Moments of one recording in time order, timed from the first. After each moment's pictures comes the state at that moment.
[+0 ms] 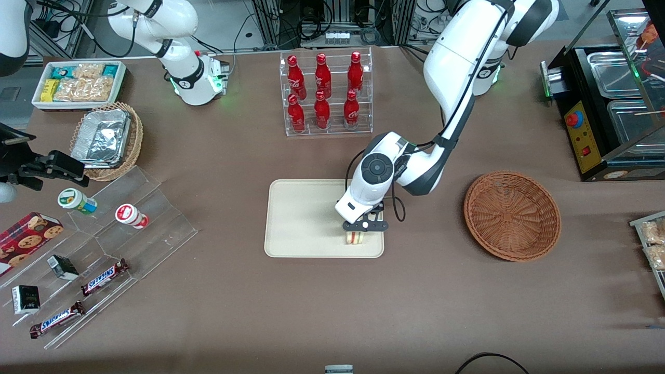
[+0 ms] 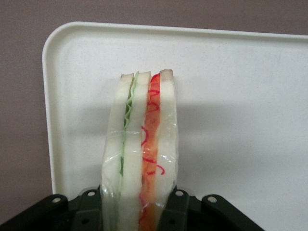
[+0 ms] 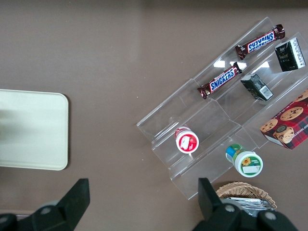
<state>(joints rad) -0.58 0.71 -0.12 -1.61 -0.03 2.37 -0.66</state>
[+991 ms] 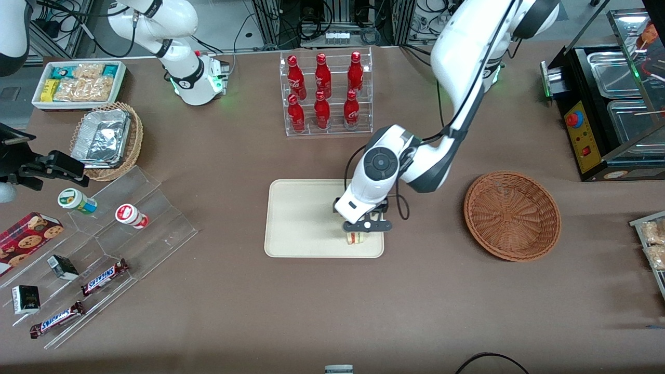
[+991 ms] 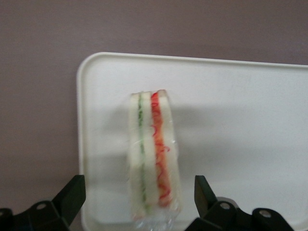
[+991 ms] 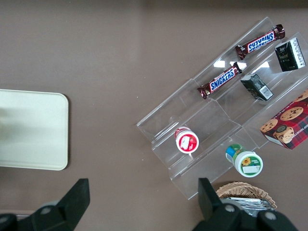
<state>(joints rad) -0.56 0.61 -0.11 -1.55 -0.03 2.18 -0.67</state>
